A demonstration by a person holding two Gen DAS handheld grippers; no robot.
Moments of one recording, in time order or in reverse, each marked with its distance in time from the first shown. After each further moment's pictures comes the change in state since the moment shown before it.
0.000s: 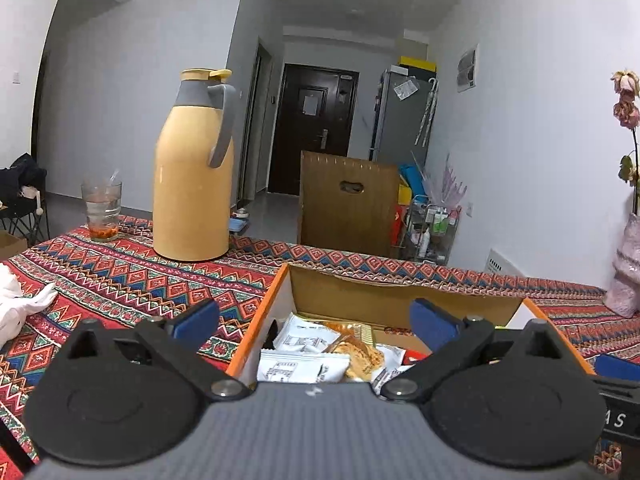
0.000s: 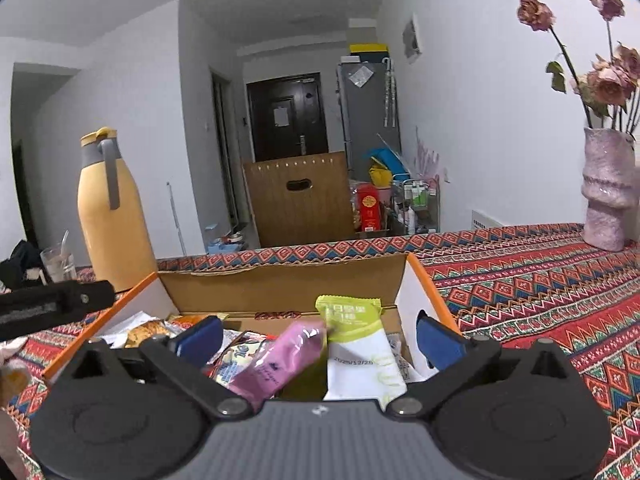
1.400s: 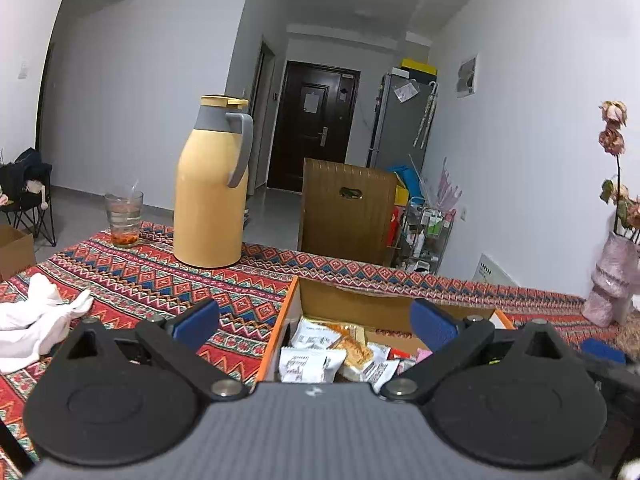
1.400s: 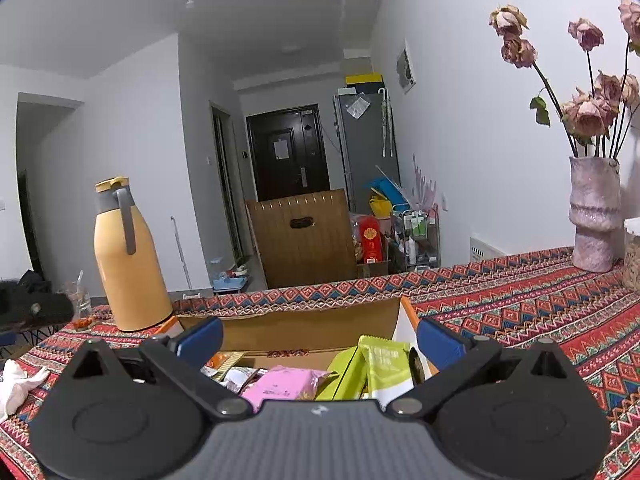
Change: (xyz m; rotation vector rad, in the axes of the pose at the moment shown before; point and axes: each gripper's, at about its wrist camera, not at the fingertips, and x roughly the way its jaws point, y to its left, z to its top) left arm -0.077 0.013 0.035 -0.013 0.022 -0.008; right arm -0.047 0.001 0.024 0.019 -0.102 0.012
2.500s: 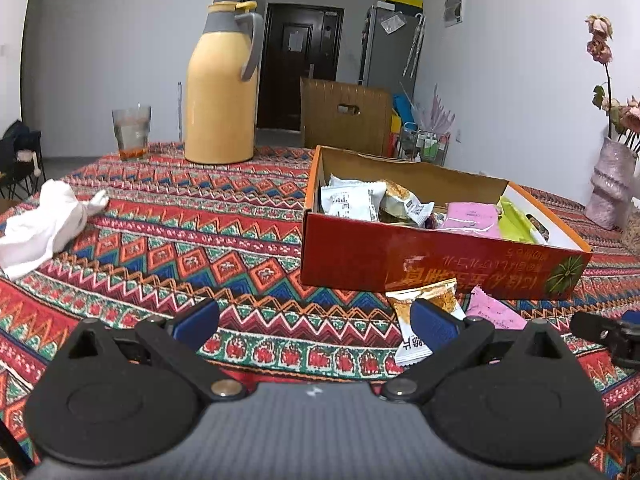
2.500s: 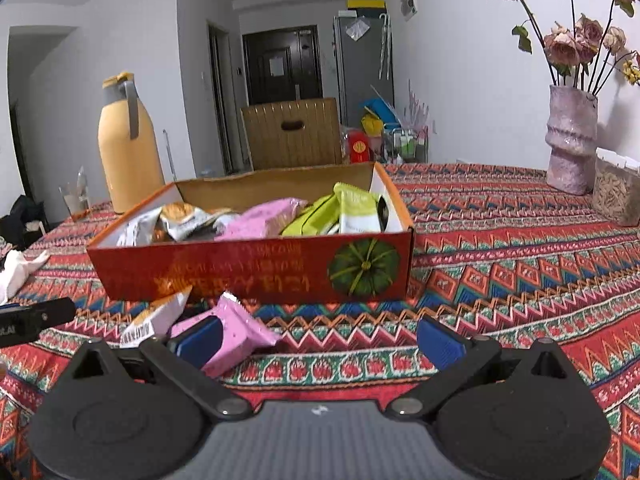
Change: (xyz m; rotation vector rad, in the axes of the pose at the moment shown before) left arm -0.007 0.050 -0.100 0.058 0.192 -0.027; right arm -0.064 -0.004 -0.080 -0.050 0.275 -0.043
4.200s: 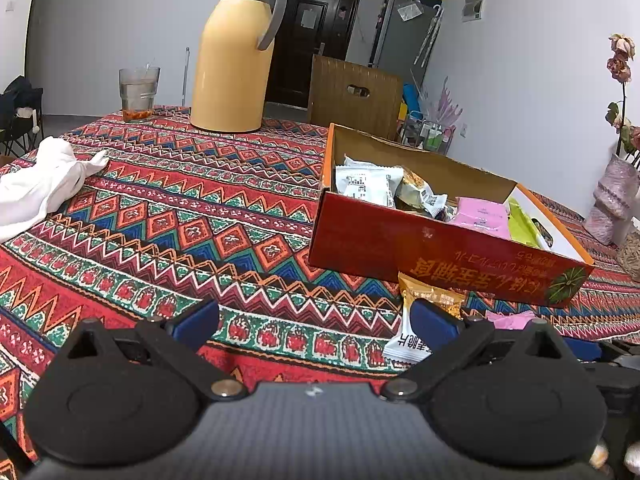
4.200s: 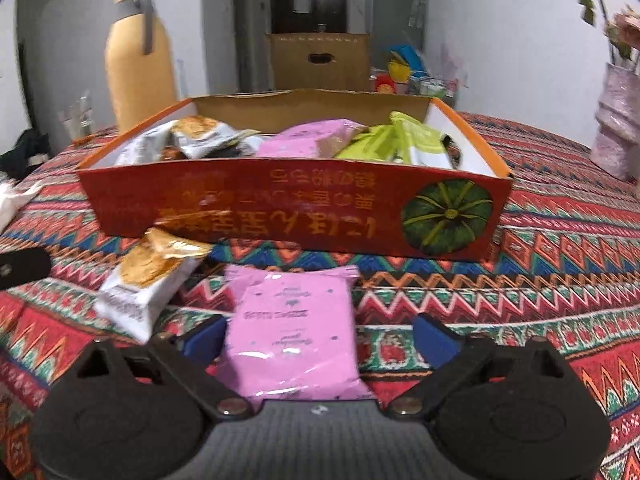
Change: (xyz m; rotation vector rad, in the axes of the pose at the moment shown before) left arm 0.010 0.015 0.000 -0.090 0.071 -0.022; right arm 0.059 0.039 -0.006 -0.106 0.193 0.034
